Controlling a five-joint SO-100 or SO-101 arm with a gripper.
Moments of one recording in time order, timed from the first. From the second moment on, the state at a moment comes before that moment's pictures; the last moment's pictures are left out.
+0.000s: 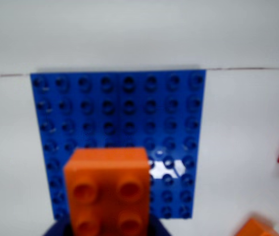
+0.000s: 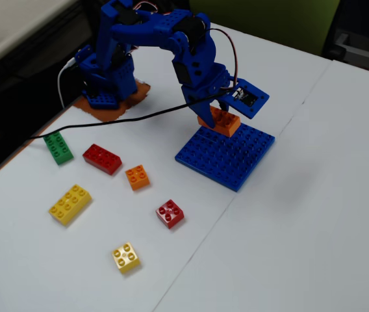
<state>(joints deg) 1.4 64.6 45.9 88.6 -90.8</state>
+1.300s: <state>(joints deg) 1.4 64.6 45.6 88.8 -90.8</state>
